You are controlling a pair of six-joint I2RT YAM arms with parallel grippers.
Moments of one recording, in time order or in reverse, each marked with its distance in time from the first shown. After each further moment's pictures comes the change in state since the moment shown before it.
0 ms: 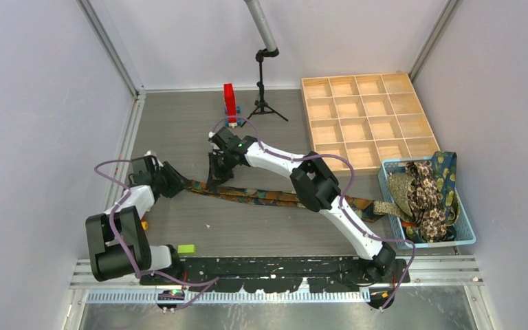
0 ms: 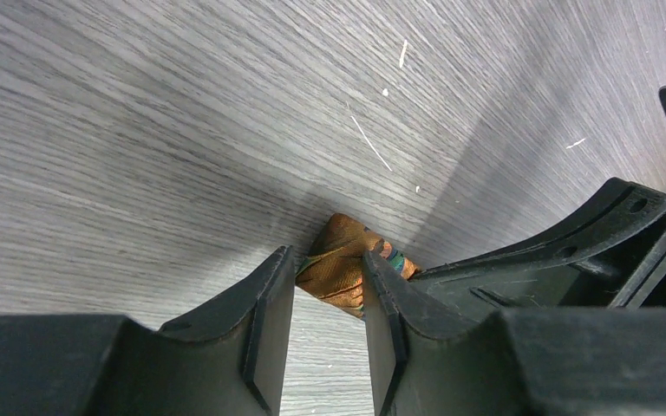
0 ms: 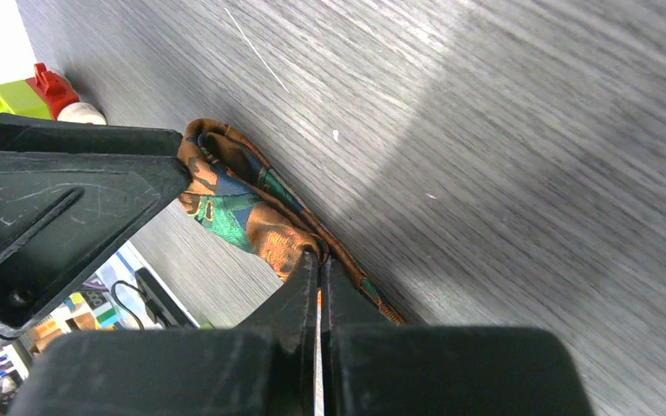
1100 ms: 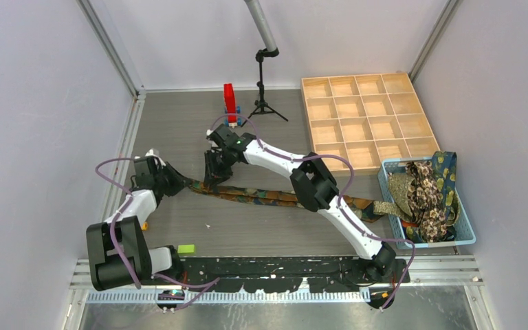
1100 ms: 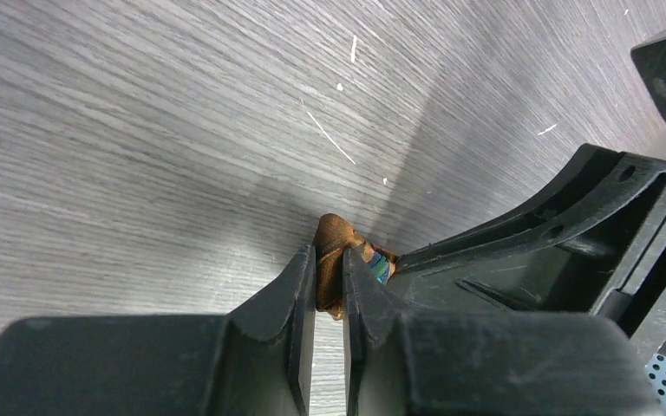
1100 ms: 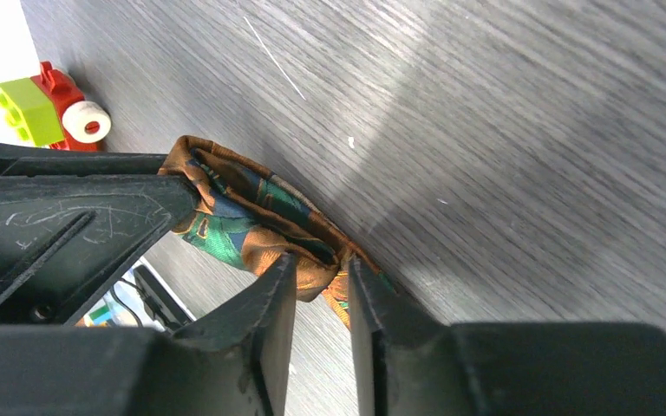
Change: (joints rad) left arm -0.038 -0.047 -0.037 0.068 0.010 0.003; right arm -0.009 0.032 0.092 -0.073 -0.001 -0.028
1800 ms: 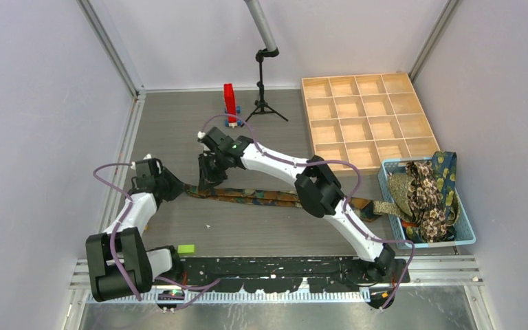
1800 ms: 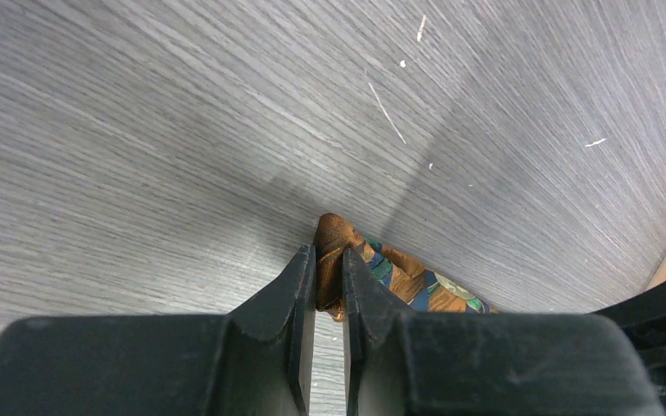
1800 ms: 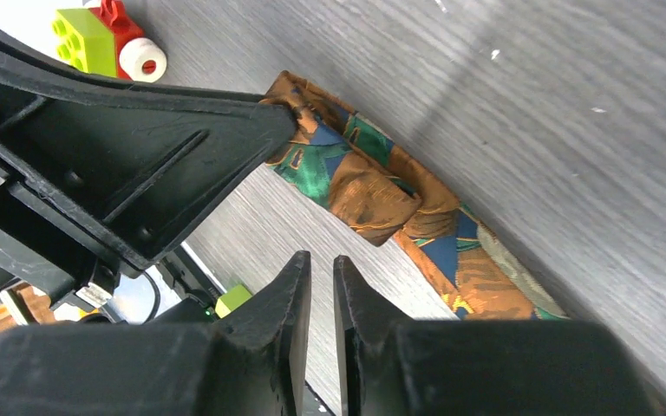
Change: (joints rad) left arm -0.028 -0.090 0.000 -0.145 -0.137 -0.053; right arm 0.066 -0.127 -0.079 0.004 0.053 -0.010
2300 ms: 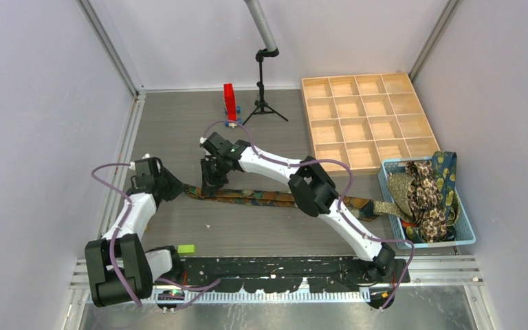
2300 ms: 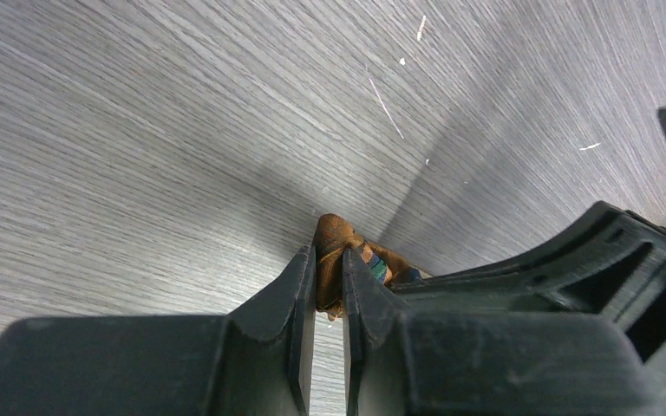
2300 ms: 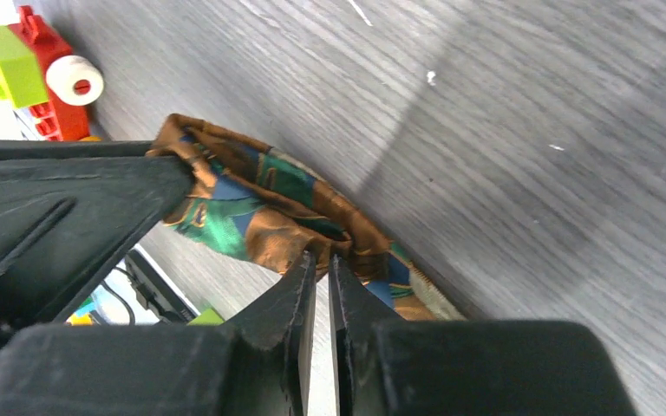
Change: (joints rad) left arm -0.011 -0.033 0.023 -0.072 -0.035 -0.027; right arm 0.008 0.077 0.025 0.009 -0.008 0.019
